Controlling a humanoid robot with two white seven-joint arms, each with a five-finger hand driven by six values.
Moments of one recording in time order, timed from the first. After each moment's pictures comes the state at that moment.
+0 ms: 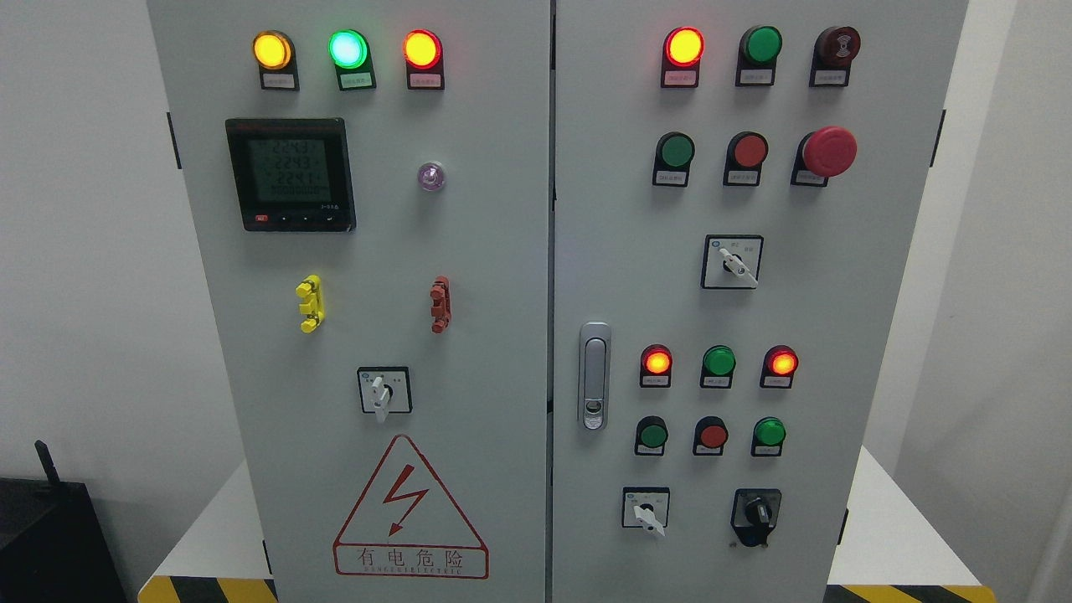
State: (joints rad) left arm 0.24 0.00 0.70 -1.36 -0.21 -0.38 0.02; right arm 0.12 0.12 0.04 -0.11 -0.06 -0.07 -0.26
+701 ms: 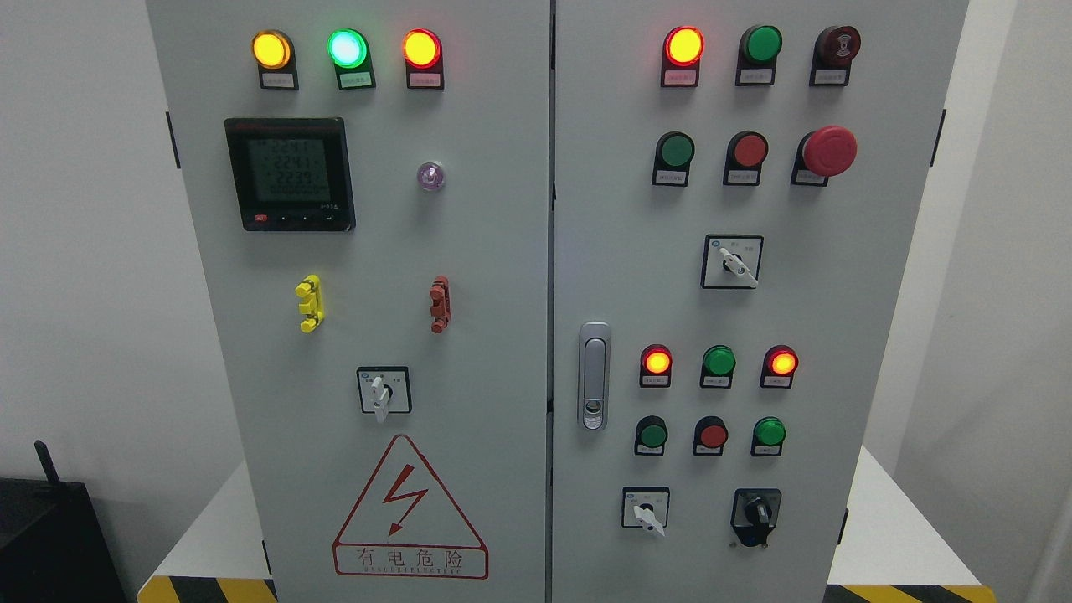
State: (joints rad) left arm 0.09 0.00 0.46 -1.53 -0.27 -0.32 0.05; right arm 0.12 0.12 0.04 -0.11 -0.06 -0.07 -0.26
